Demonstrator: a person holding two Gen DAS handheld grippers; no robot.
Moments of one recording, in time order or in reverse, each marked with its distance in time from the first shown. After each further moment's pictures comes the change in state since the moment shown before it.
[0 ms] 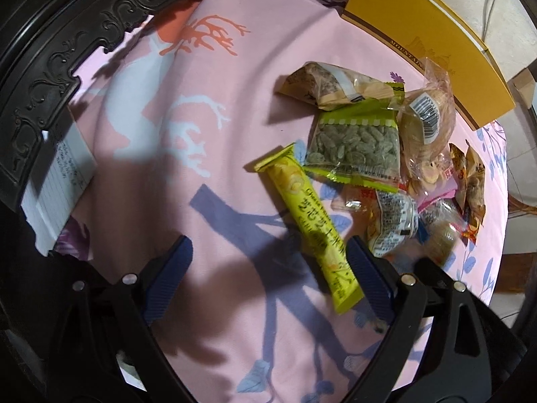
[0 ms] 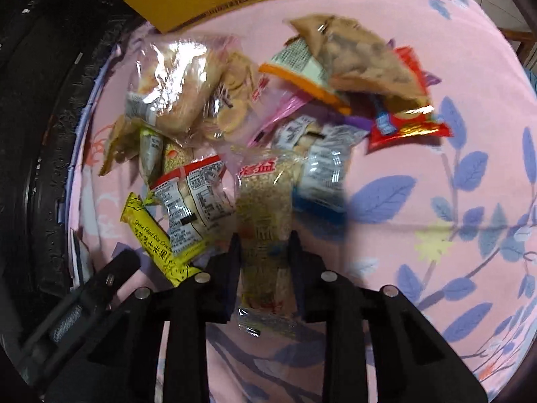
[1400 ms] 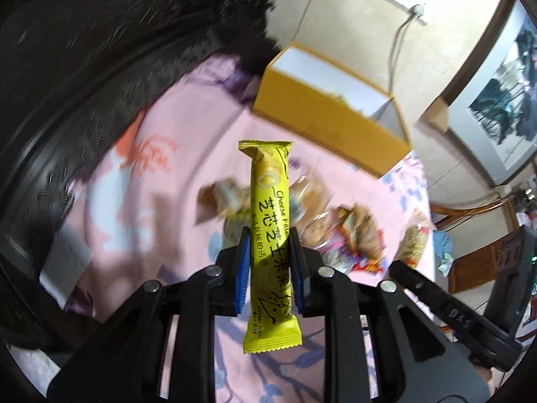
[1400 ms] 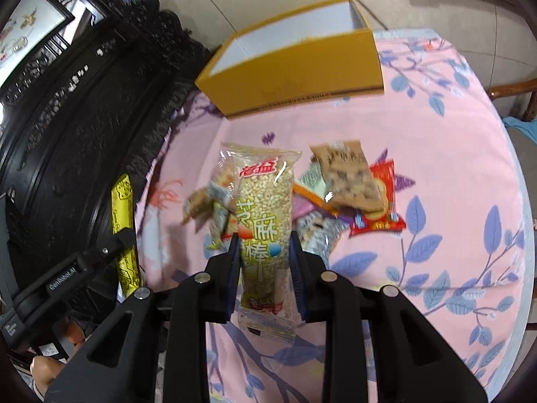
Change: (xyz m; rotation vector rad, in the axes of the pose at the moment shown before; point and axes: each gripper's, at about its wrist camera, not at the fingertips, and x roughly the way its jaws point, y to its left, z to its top) left arm -0.125 -0.036 0.018 0.150 -0.308 -0.259; right arm -0.104 0.000 0.018 -0.125 -0.266 0.164
